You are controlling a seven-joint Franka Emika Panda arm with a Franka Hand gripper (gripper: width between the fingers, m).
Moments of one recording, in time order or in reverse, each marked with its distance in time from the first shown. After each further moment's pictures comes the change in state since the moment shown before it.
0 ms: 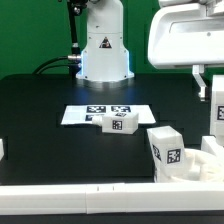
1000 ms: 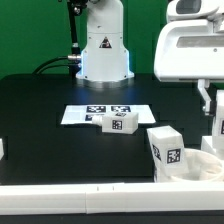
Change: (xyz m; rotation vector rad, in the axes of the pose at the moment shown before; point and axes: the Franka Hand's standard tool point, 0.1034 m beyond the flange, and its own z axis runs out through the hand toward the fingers) arm -0.013 -0.003 0.023 -0.020 0.067 -0.113
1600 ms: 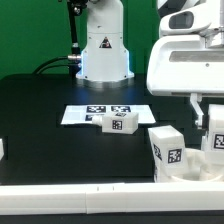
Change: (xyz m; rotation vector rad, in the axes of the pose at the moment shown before) arm 0.002 0.007 0.014 0.006 0.060 -0.031
